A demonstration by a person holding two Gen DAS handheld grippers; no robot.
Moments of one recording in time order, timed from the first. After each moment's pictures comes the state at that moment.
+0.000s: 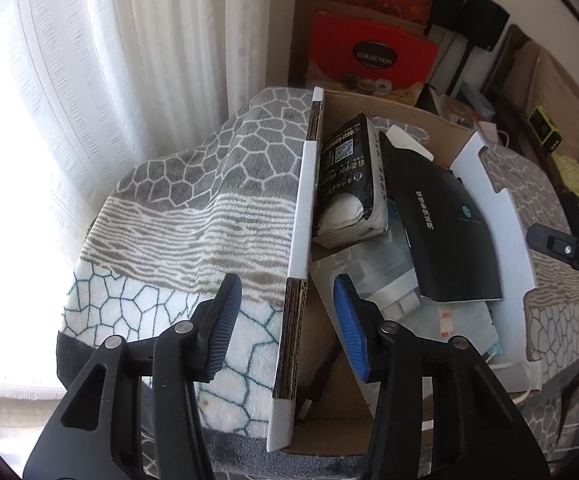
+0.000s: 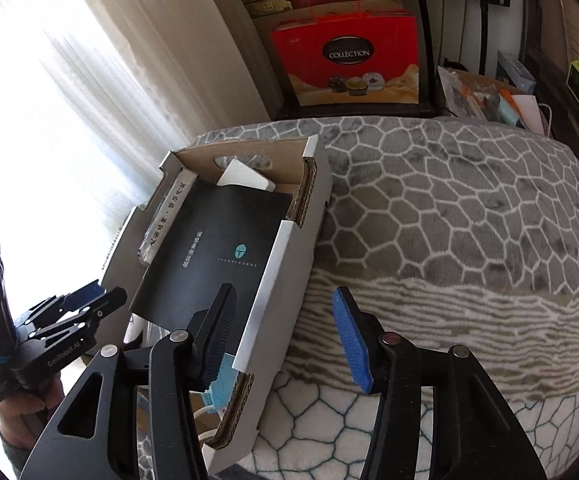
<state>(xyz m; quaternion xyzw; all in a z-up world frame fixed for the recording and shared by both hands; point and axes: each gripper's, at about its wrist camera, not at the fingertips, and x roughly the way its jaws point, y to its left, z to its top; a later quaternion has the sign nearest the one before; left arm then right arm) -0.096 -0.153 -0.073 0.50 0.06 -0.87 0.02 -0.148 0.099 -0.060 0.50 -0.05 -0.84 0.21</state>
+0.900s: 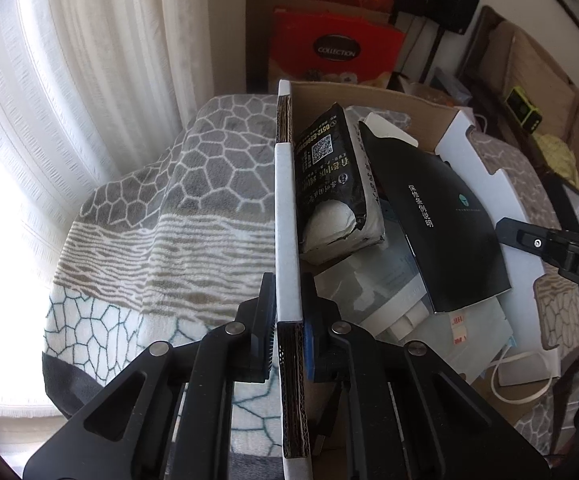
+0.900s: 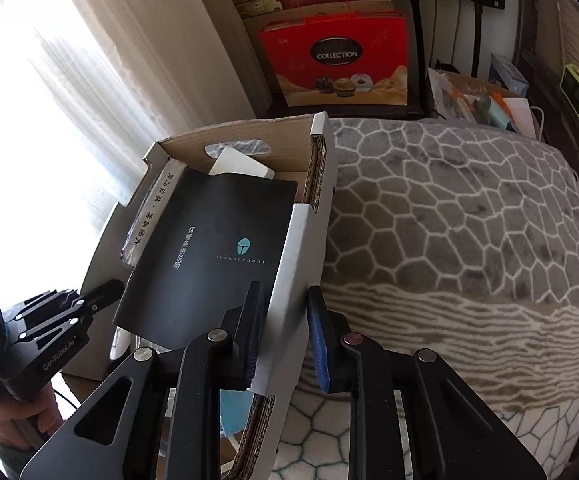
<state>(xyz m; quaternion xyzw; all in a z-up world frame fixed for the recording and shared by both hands) -0.110 -0.106 -0.064 0.50 0.04 -0.87 -0.02 -0.150 0.123 -0.055 0.50 -0.04 -0.84 0.20</state>
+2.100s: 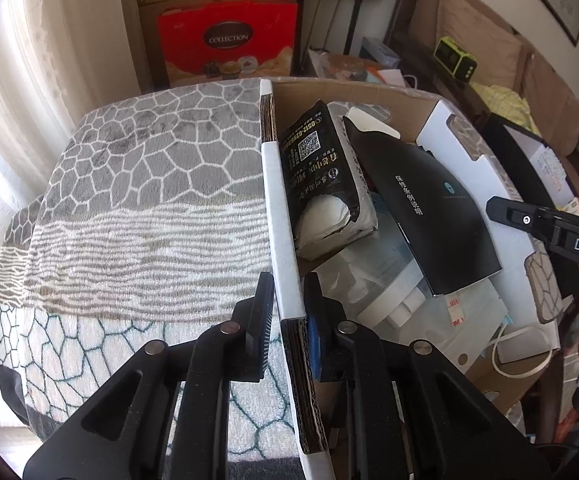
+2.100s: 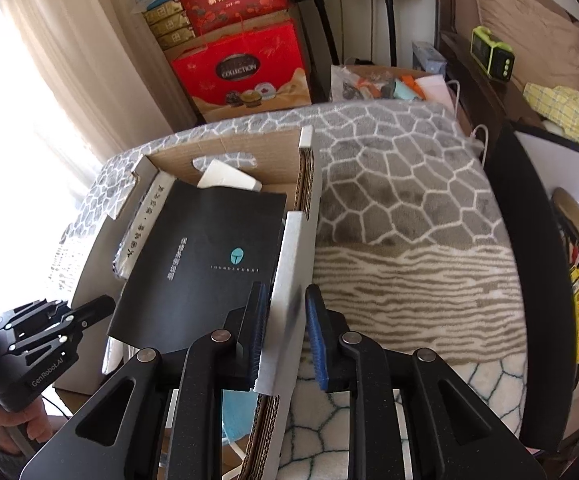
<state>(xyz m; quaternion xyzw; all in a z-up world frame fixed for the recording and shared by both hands) -0.096 0.031 -0.074 0.50 0.00 -0.86 -0.10 -0.111 0.261 -0.061 0.47 -0.06 -0.87 0.12</state>
